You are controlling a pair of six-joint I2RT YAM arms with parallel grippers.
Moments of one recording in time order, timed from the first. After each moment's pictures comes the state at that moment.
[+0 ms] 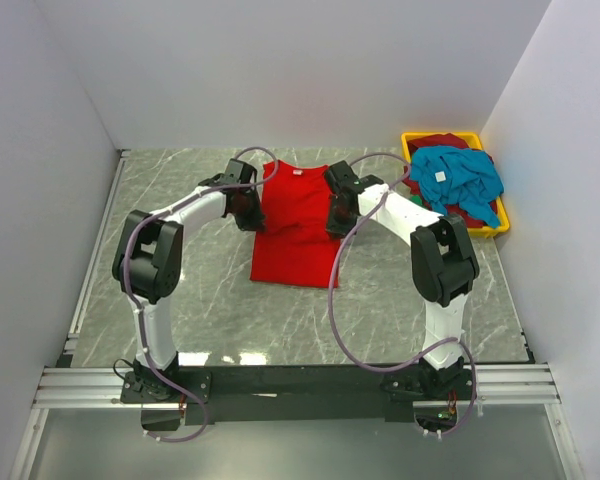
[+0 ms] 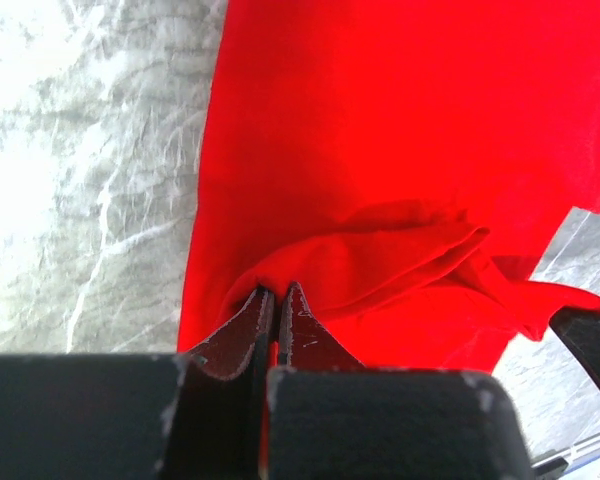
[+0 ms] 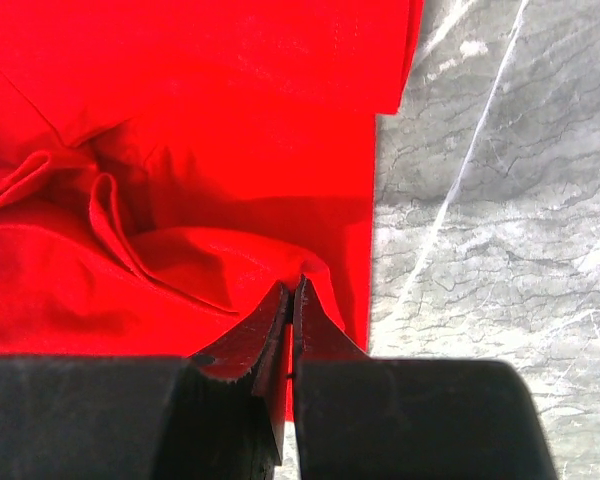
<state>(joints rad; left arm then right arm) -0.36 1.97 1.44 -0.49 0.15 -0.65 0.48 1.97 1.53 -0.76 0.06 0.67</state>
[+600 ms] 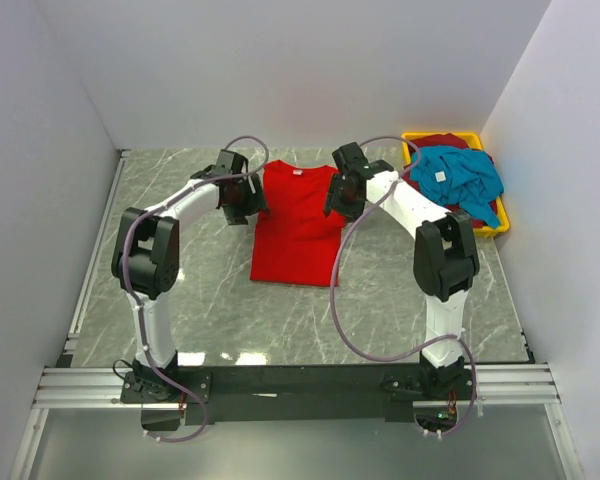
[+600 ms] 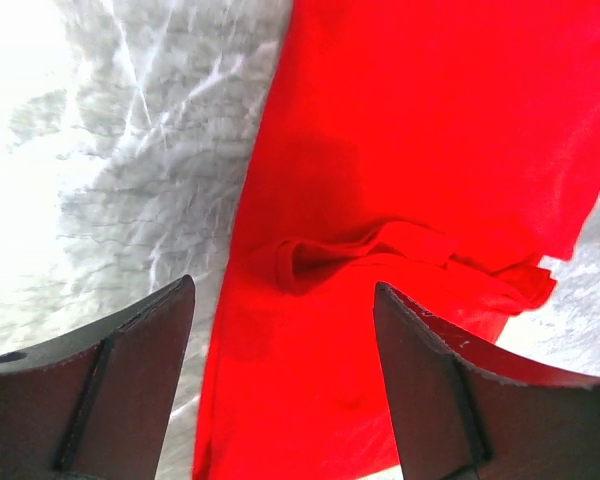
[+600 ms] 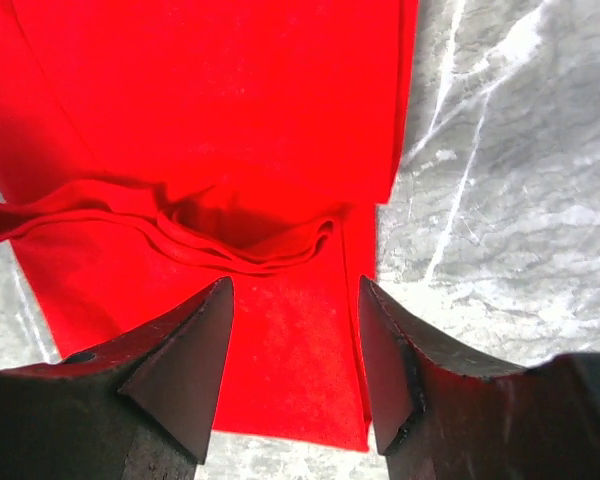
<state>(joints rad) -0.31 2.01 1.52 -0.50 0.15 -0.63 0.42 2.01 1.68 -0.77 0.05 0.64</state>
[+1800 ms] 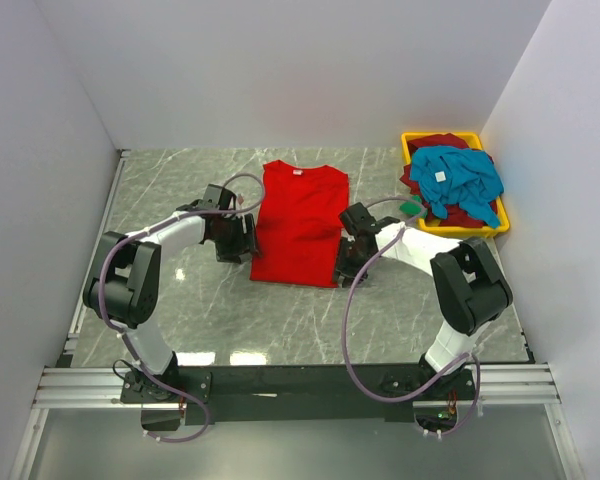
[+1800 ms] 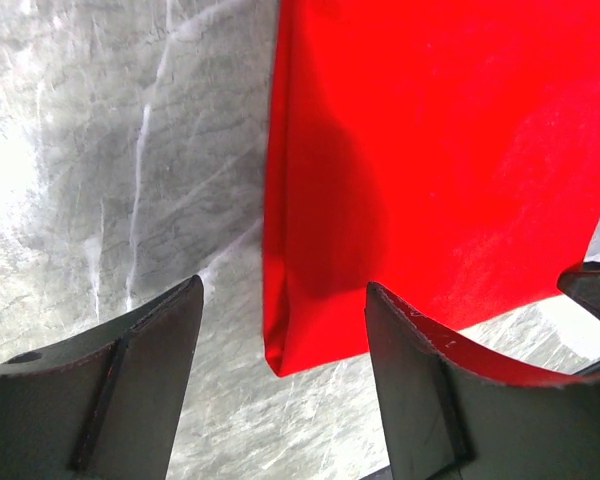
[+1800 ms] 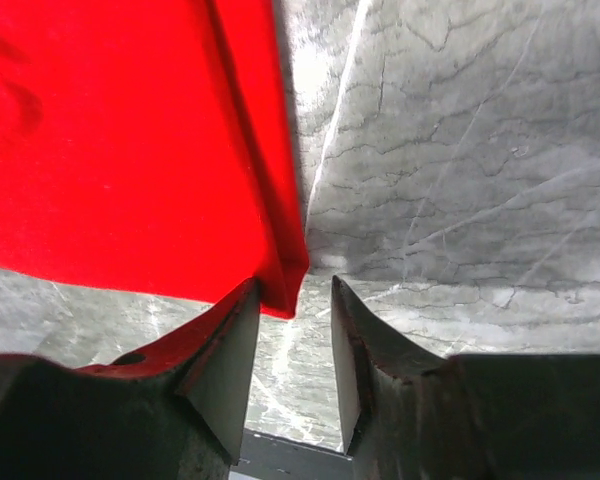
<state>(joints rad) -0.31 1.74 1.09 -0.45 0.28 -0.48 0.50 1.71 1.03 -0.60 -0.15 0.75</state>
